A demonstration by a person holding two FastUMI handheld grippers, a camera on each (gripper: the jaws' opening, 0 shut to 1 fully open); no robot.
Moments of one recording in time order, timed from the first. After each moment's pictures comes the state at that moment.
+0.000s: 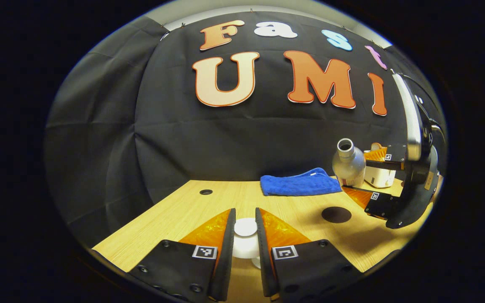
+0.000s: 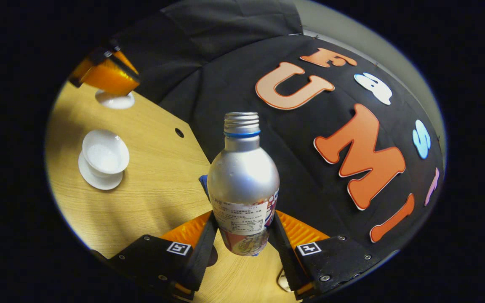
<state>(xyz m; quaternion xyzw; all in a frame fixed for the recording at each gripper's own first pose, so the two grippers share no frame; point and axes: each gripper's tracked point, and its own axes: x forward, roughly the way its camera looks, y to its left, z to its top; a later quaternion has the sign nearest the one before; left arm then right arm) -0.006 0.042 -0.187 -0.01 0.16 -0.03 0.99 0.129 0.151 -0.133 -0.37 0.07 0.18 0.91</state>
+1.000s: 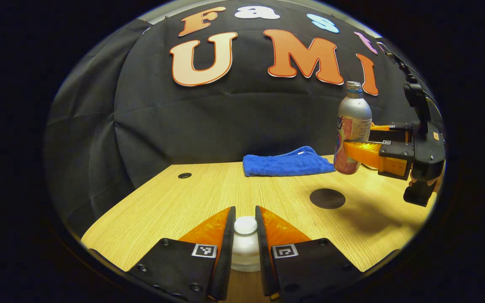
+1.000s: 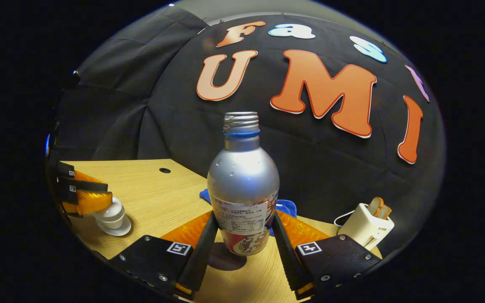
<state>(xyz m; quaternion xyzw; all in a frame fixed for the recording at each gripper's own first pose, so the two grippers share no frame) 0.002 -0.007 -0.245 0.02 0.22 -0.06 0.97 0.150 0.110 -0.144 -0.10 0.14 0.16 0.97</state>
